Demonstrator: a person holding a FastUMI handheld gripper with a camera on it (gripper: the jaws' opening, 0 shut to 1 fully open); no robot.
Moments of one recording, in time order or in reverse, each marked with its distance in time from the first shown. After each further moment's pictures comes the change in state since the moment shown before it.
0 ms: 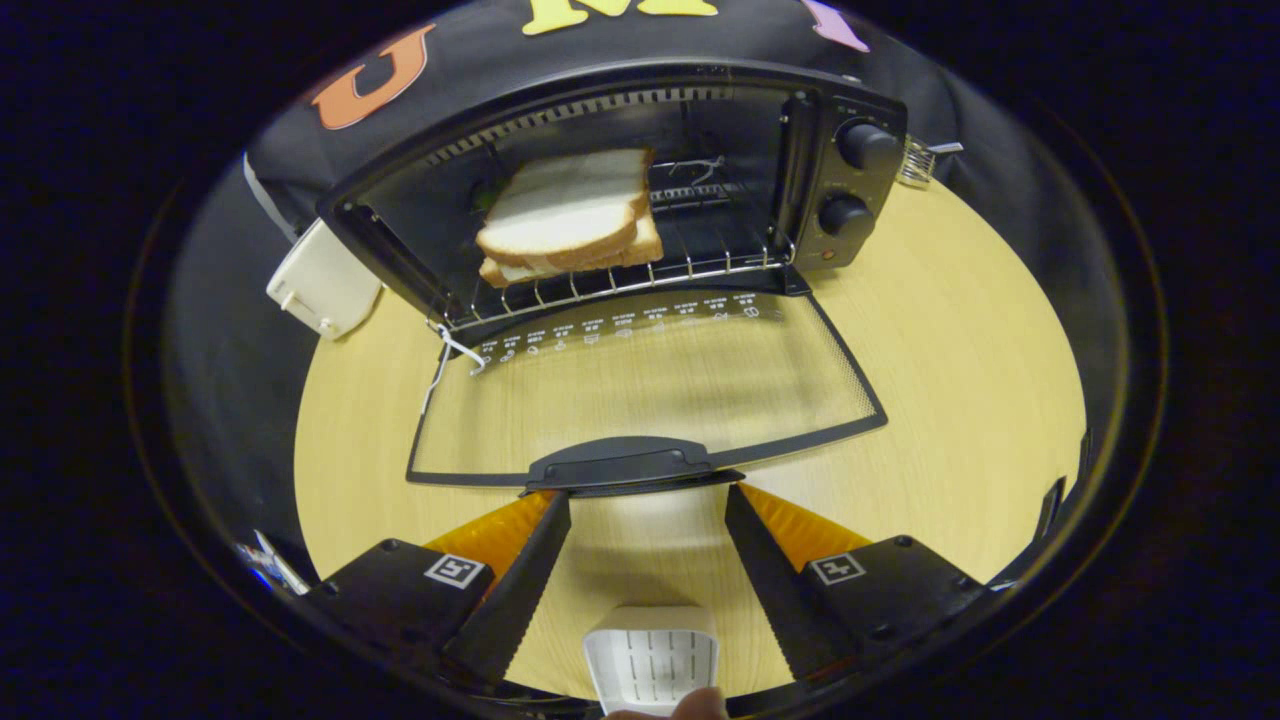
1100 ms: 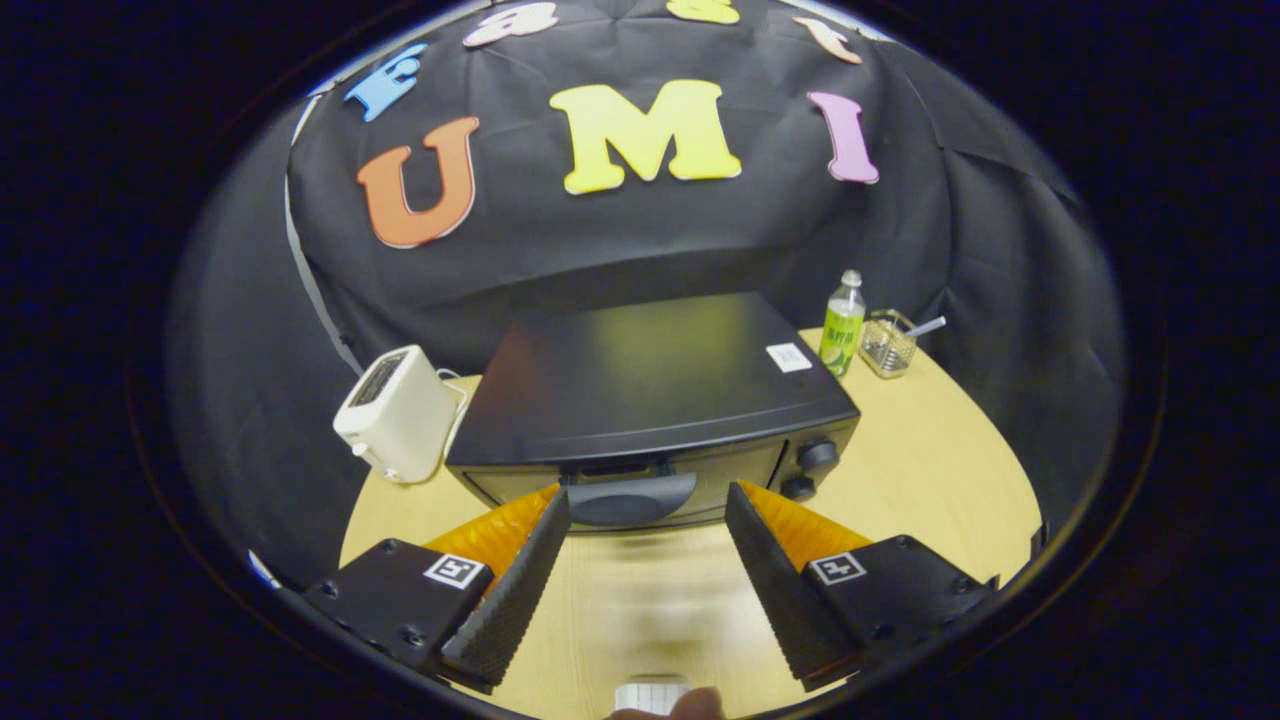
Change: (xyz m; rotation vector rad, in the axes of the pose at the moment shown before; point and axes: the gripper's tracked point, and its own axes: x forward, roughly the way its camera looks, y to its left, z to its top) arm -0.141 0.029 0.165 -0.065 -0.502 0.041
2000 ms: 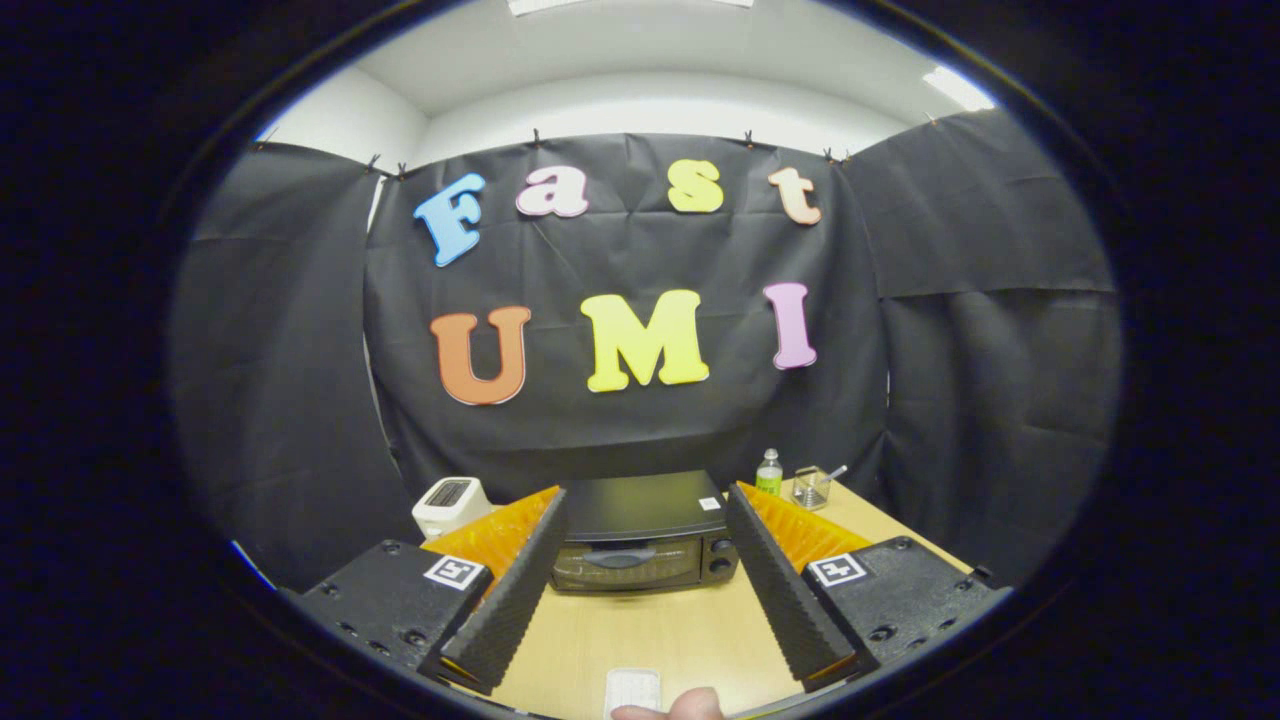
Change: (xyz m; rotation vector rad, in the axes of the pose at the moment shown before) arm -0.259 -0.004 0.046 -0.067 -0.508 -0.010
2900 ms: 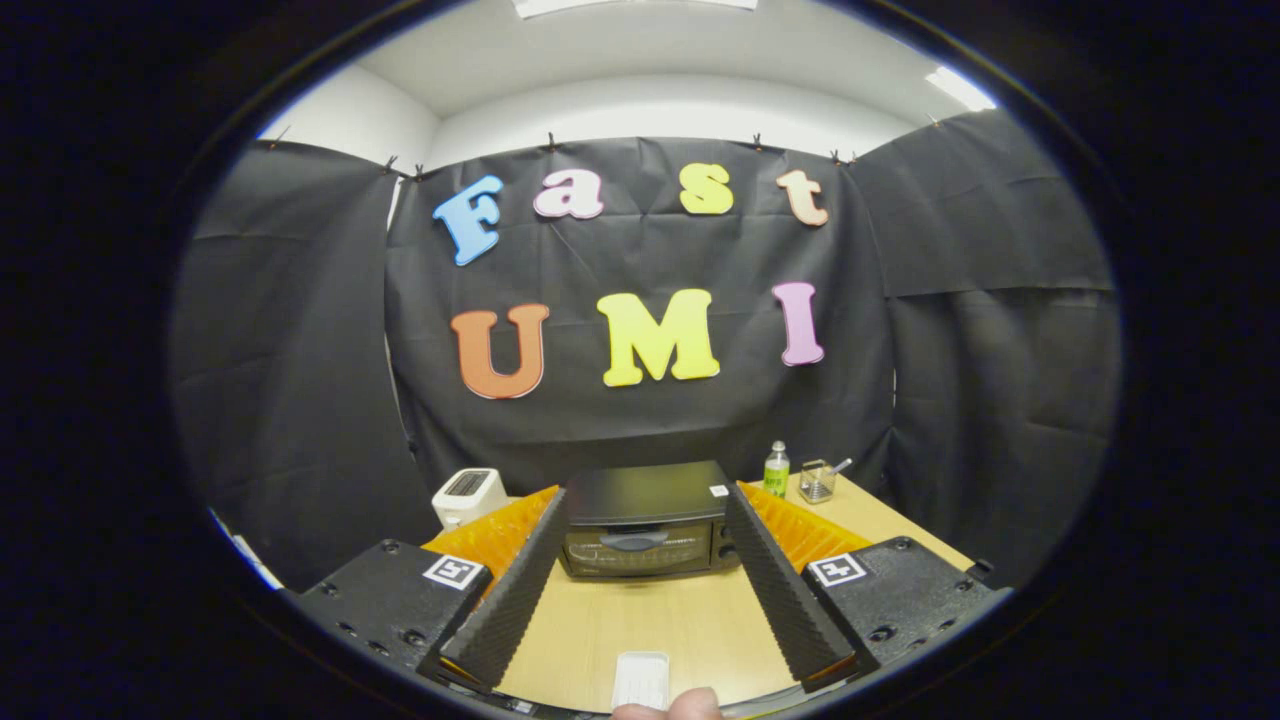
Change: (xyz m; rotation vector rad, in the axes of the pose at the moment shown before) arm -0.029 0.012 -0.014 -0.004 0.021 0.030
